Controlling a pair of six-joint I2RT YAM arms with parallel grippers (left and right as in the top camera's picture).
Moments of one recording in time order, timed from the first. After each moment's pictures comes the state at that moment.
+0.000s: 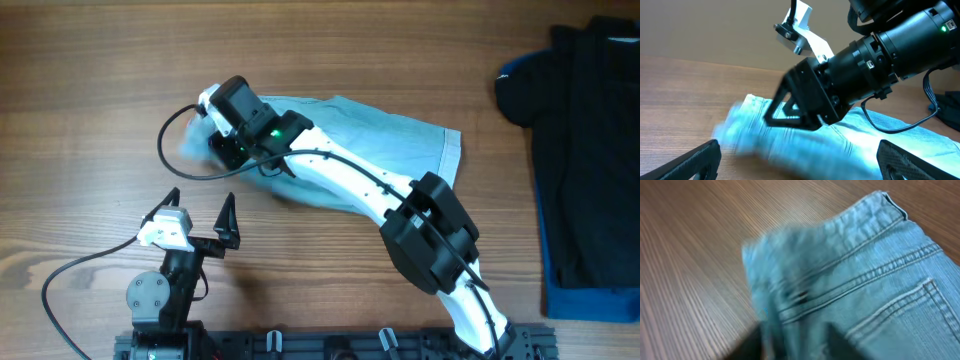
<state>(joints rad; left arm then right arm) 0.00 0.01 0.01 -0.06 0.18 -0.20 0.85 2.23 1.84 -0.46 -0.15 0.12</state>
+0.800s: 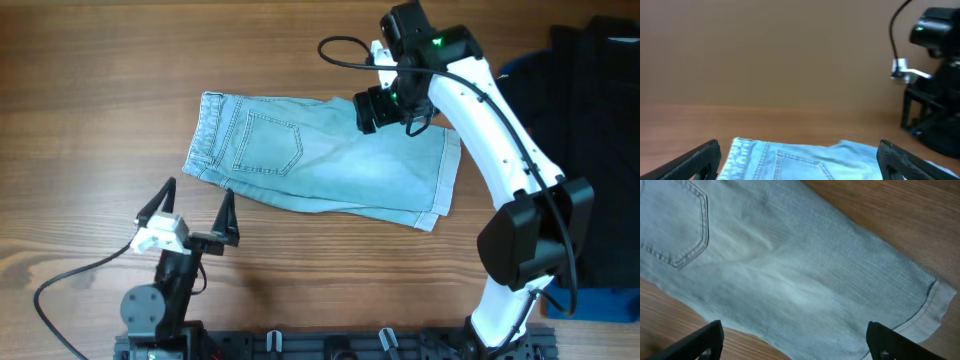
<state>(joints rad) 0.00 0.01 0.01 0.14 0.24 -0.20 0.35 1.97 1.84 -1.25 -0.11 0.03</state>
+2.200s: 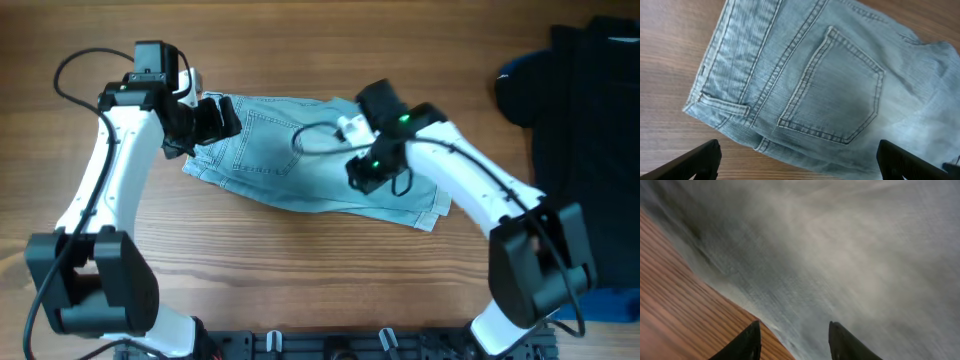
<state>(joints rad) 0.00 1.72 1.38 -0.94 0.23 -0.29 0.49 1.81 1.27 -0.87 -0.18 -0.16</state>
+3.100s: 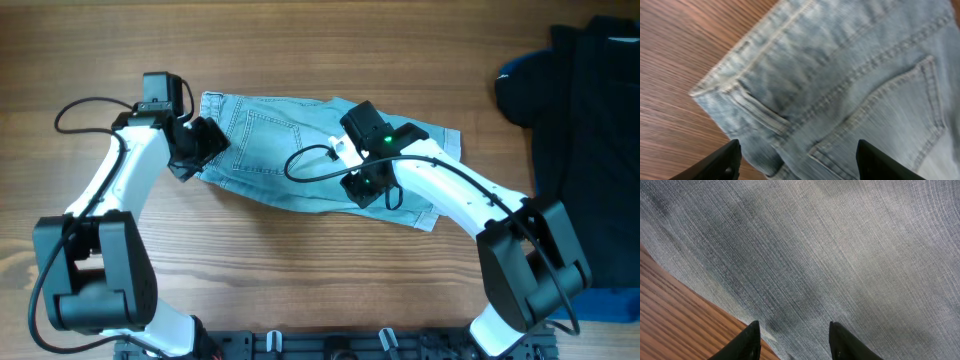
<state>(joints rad) 0.04 1.75 1.14 -0.70 0.16 -0.61 0.55 1.81 1.18 -0.78 -0.09 -0.16</state>
